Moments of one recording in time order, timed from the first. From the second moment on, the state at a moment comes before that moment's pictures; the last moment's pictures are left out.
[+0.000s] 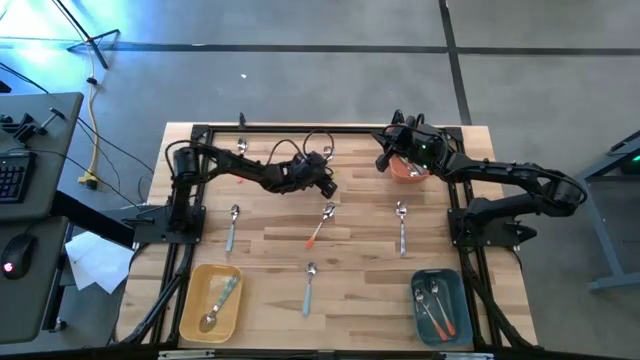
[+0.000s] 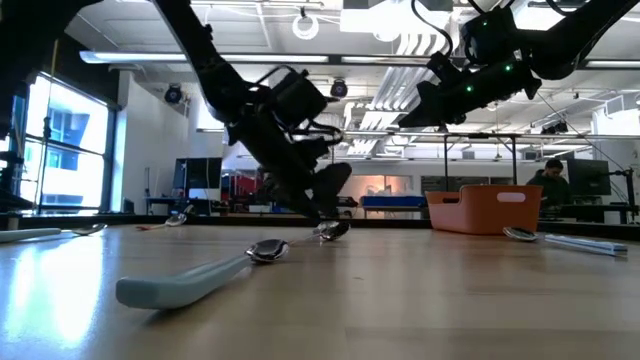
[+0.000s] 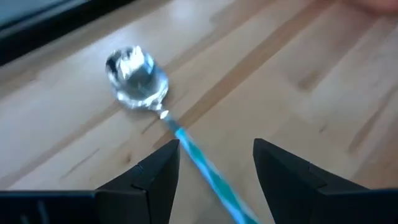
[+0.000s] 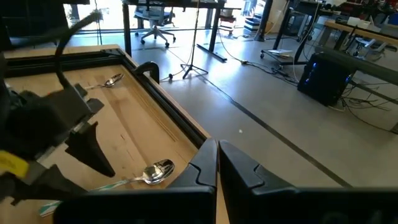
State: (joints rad) left arm 0.27 2.02 1.05 0.23 -0.37 -0.37; right arm -0.60 1.21 0.54 0.45 0.06 -0.14
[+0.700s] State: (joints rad) left arm 0.25 2.03 1.11 -0.03 -0.45 -0.15; right arm -0.60 1.21 0.54 0.44 0.06 -0.14
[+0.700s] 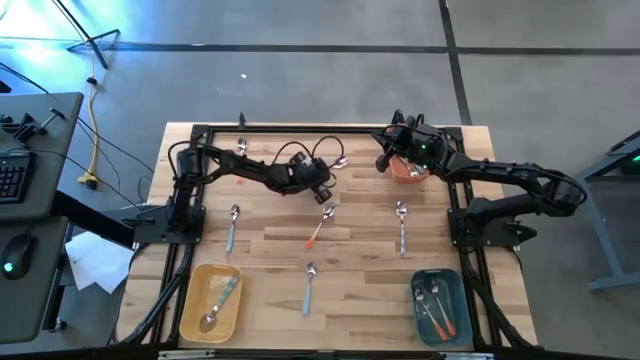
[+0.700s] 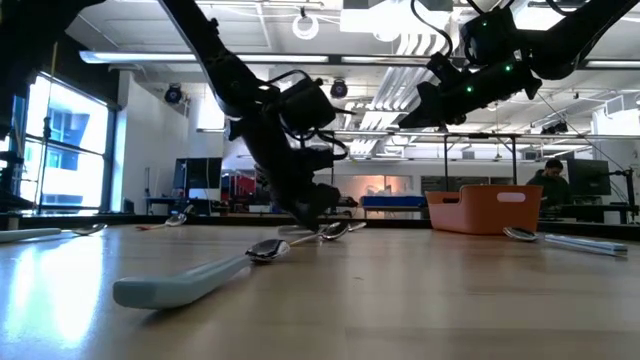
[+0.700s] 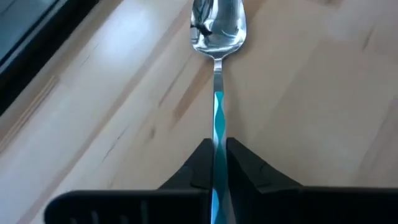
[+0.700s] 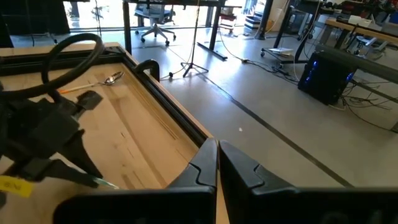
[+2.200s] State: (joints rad) left arm -1.32 1.62 1.13 -1.07 -0.46 -2.25; right arm -0.60 1.21 0.54 0.42 0.06 -0.15
